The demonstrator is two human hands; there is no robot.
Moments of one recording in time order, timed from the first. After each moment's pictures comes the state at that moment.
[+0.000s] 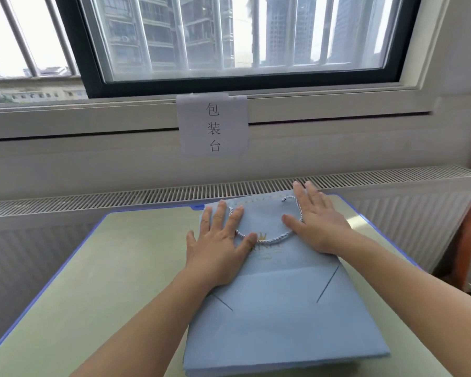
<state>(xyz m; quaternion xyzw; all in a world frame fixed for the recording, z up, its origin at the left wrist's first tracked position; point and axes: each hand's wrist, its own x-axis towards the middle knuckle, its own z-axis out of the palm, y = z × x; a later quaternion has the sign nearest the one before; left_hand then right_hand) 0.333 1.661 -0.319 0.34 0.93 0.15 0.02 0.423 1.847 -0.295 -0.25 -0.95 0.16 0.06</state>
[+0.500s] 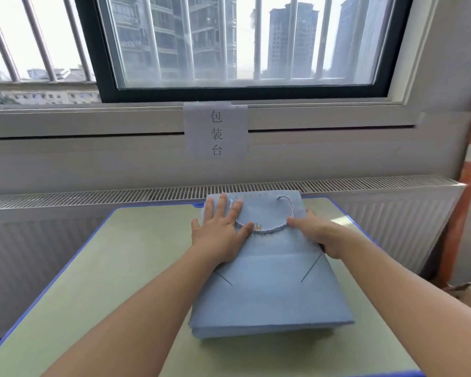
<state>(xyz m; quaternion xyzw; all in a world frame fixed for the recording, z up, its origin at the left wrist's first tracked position) 0.342 1.663 -0.304 0.34 0.93 0.13 0.01 0.432 1.854 -0.303 -0.37 -0.77 0.51 0.02</state>
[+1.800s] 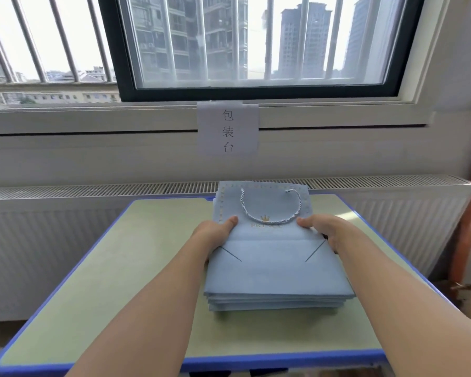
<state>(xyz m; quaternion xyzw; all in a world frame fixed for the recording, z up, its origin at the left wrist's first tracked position) 0.334 1.632 -0.316 0.05 0.85 0.48 0.22 0.460 1.829 -0.290 -0.40 -0.68 0.62 0.01</state>
